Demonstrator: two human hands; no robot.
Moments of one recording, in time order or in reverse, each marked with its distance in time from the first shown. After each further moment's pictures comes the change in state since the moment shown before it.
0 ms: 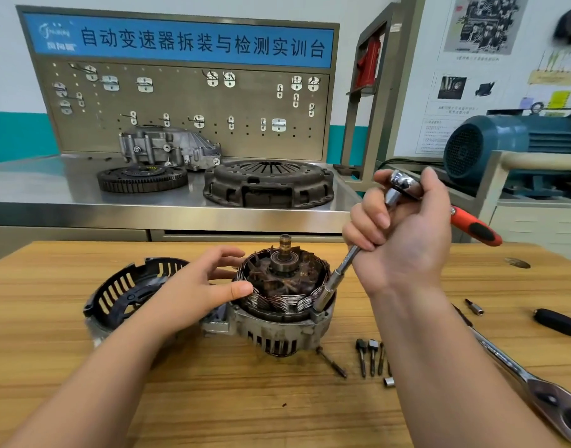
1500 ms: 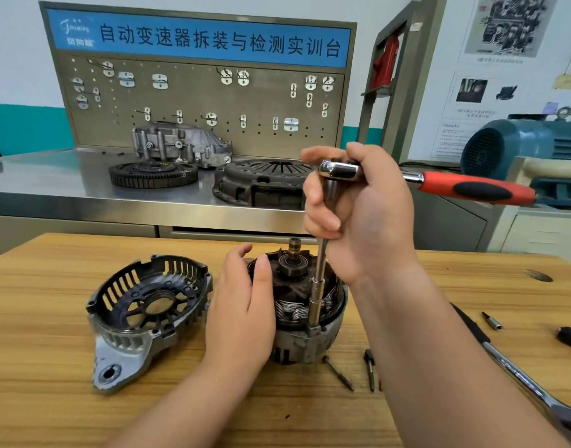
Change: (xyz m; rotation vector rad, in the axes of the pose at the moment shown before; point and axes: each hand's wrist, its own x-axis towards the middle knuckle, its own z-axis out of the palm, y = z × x) left_hand -0.014 0.034 0.081 0.013 0.613 0.068; right_hand 0.009 0.013 0.040 -0.292 -0.229 0.185
